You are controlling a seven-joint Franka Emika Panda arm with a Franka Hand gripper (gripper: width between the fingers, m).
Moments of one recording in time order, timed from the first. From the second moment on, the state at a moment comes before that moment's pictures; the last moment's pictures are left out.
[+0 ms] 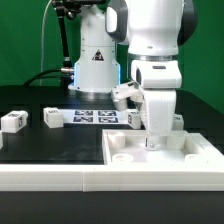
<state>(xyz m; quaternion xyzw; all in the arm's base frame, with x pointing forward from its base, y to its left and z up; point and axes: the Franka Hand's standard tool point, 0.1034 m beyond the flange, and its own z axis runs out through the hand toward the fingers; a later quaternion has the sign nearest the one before) 0.490 0.071 0.007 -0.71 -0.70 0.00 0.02</state>
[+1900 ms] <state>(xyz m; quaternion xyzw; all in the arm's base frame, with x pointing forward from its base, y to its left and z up) 0.466 0.092 0.038 -0.97 -0.25 -0.02 0.02</state>
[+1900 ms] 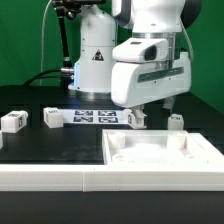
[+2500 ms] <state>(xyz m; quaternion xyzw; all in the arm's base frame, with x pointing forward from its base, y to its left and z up) 0.460 0.108 0.034 -1.00 -0.01 -0.02 0.04</state>
